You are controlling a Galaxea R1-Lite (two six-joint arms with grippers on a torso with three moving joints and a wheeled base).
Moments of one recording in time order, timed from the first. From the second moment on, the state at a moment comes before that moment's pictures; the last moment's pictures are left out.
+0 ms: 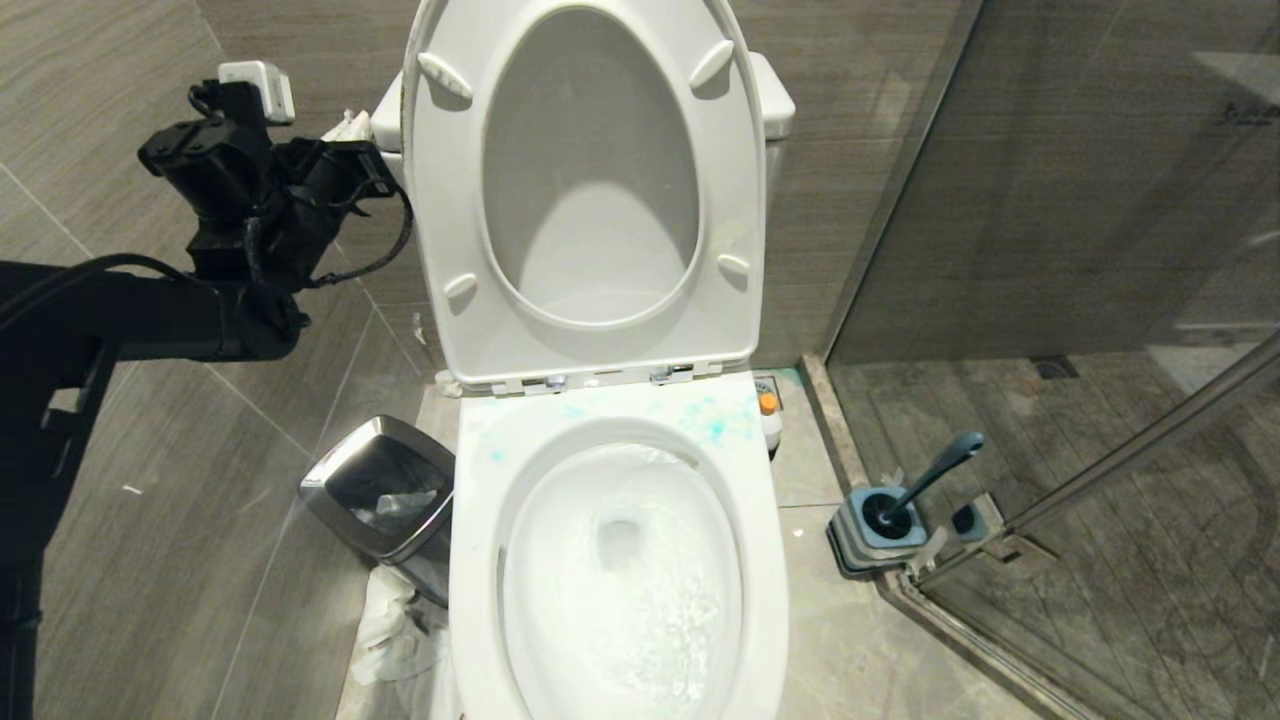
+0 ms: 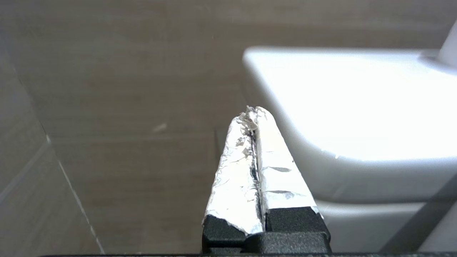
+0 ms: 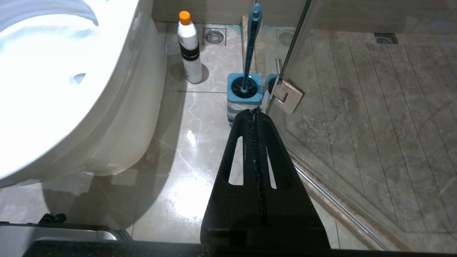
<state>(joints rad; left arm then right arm) -0.04 2.21 -1.82 -0.92 -0.09 -0.06 0.00 0.00 -0.03 0.08 0.00 -0.01</state>
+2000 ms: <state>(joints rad) -0.07 2.14 -1.95 -0.70 -0.38 -0.17 0.00 0.00 -0.03 0.08 0.00 -0.02</state>
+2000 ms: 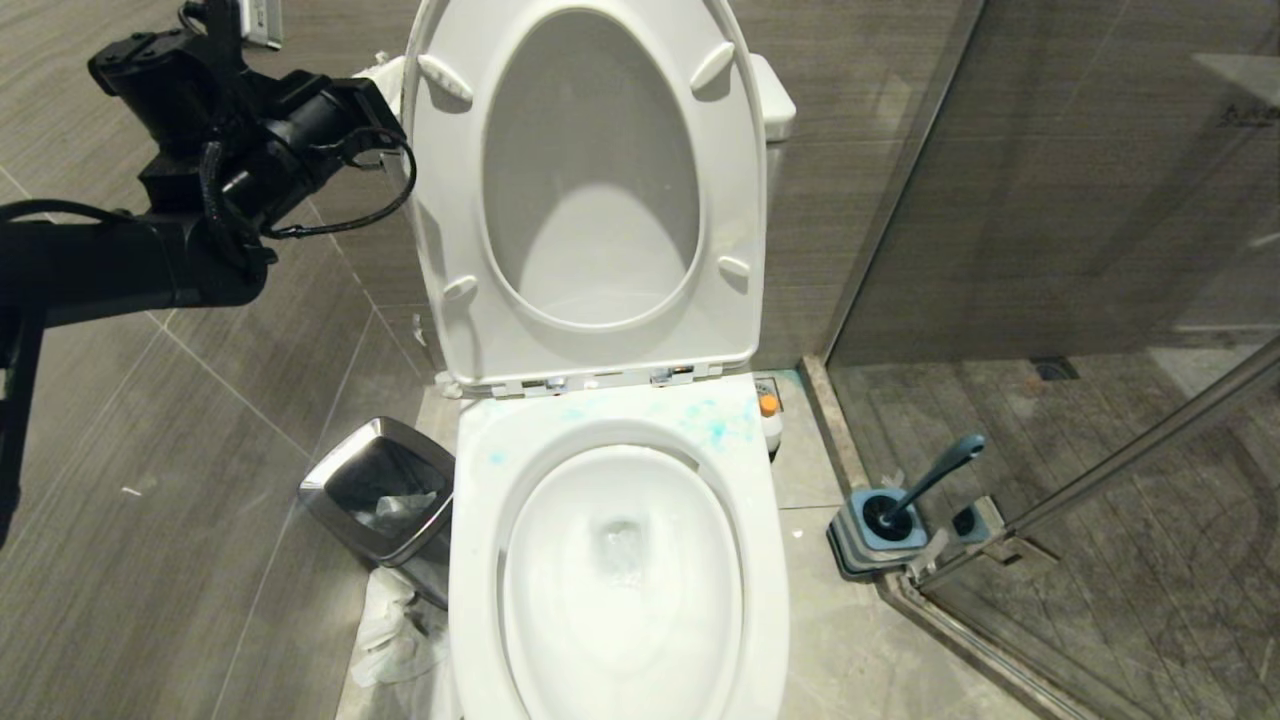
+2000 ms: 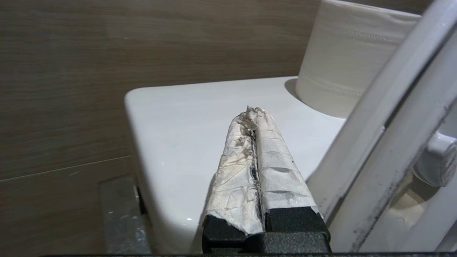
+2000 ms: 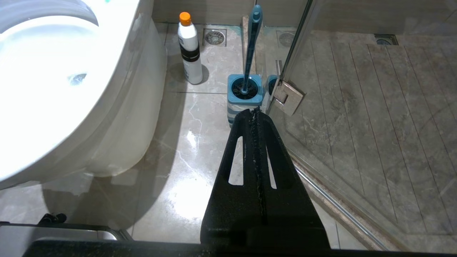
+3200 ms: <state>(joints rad) -0.12 2.08 -1.84 -0.77 -0.57 -0.39 0.00 0.00 -0.03 0.08 0.00 -0.01</state>
